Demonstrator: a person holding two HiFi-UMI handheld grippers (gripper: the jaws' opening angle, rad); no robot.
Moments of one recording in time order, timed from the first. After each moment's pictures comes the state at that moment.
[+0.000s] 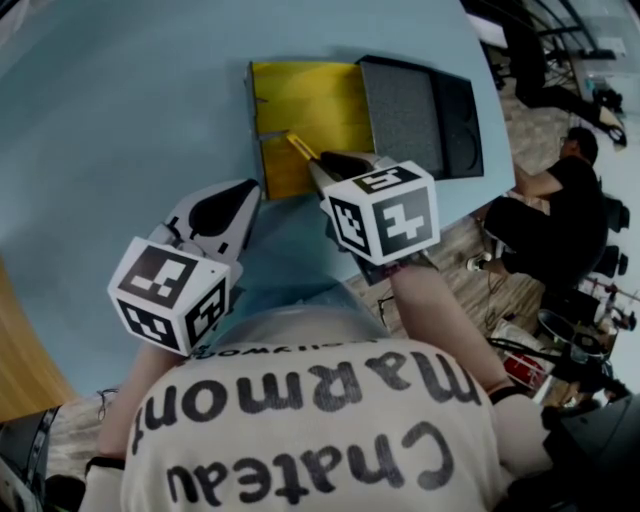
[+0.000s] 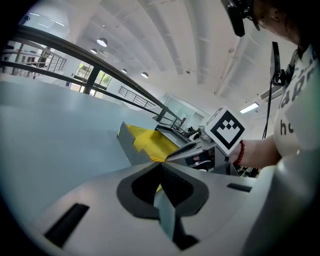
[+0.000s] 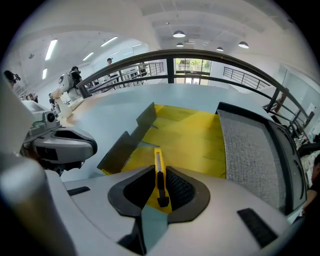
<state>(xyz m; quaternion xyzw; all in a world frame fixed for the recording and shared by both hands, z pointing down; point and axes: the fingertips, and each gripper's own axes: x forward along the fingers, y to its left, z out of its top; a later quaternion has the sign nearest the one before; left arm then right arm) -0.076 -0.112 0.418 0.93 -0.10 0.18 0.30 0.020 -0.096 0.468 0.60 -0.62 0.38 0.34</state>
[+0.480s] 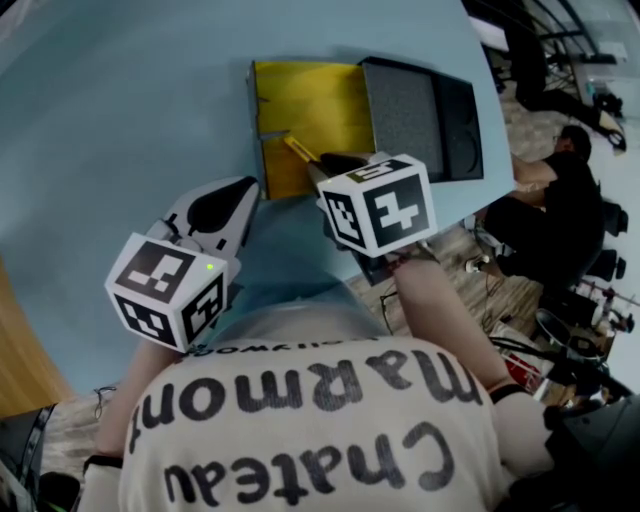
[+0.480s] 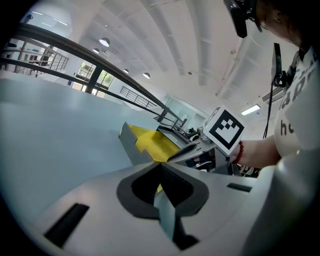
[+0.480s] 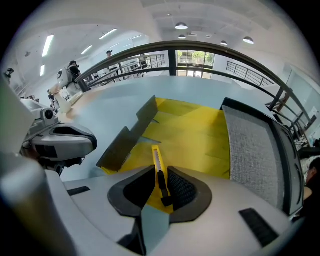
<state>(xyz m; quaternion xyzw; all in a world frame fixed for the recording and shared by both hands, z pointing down) -0.077 -0.116 0.421 0.93 -0.10 0.17 0.31 0.018 -0.094 0.475 0.58 -0.60 0.40 0.37</state>
